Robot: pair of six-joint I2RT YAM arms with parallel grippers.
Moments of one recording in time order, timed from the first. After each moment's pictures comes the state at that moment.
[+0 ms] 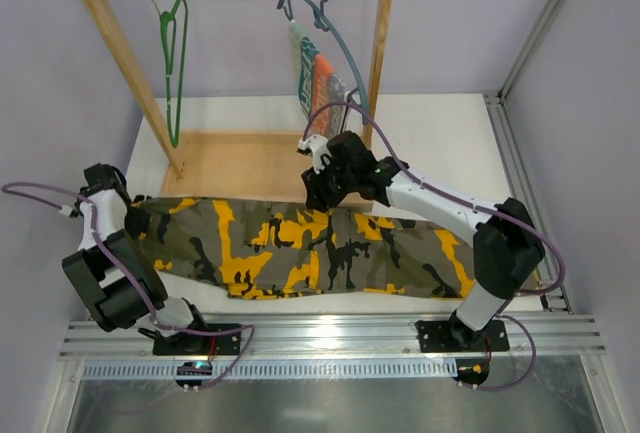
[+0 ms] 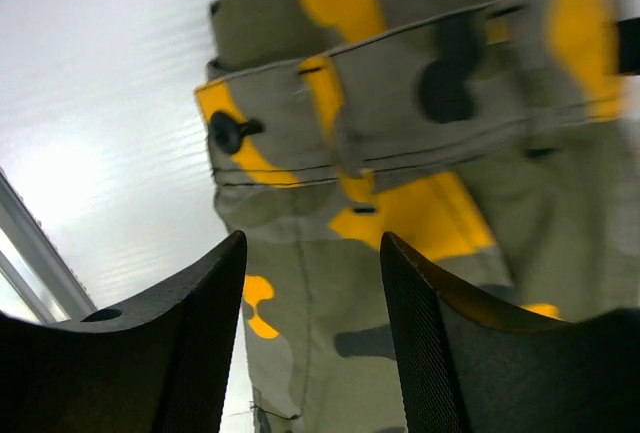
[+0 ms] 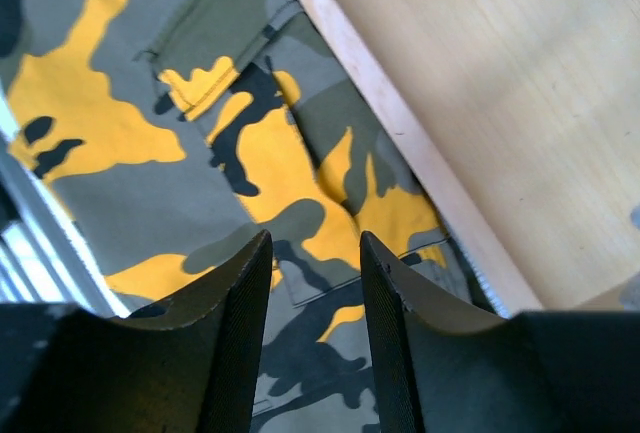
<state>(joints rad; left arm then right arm) 0.54 1.45 1.02 -0.79 -0.30 -0.69 0.75 1.70 1.32 -0.38 -0.28 0.01</state>
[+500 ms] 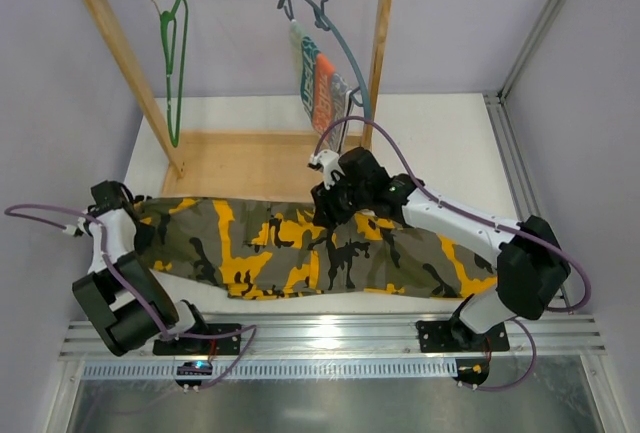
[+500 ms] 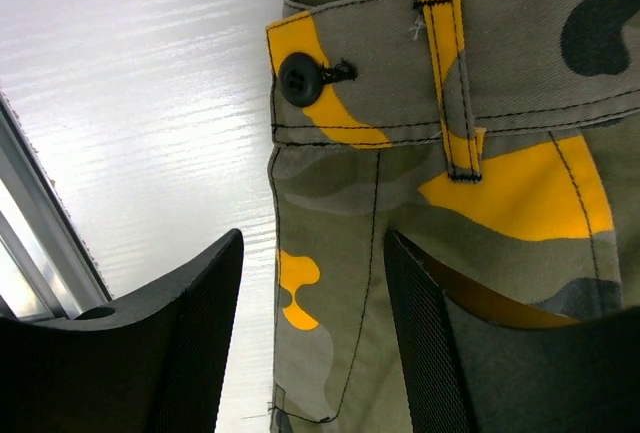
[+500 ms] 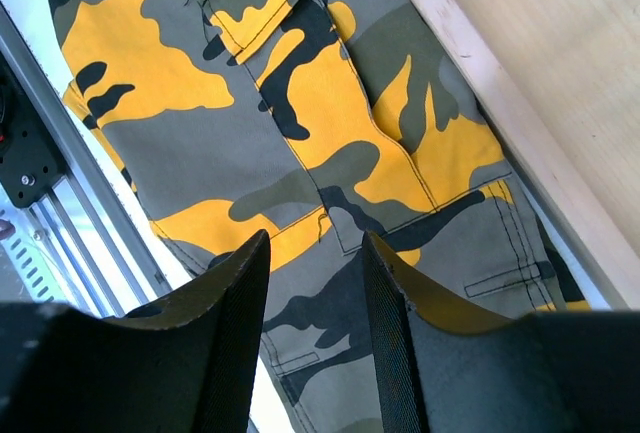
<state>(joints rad) 0.57 1.32 0.81 -0.74 -0.31 -0.76 0.77 1.52 1.12 -0.34 -0.32 0.09</state>
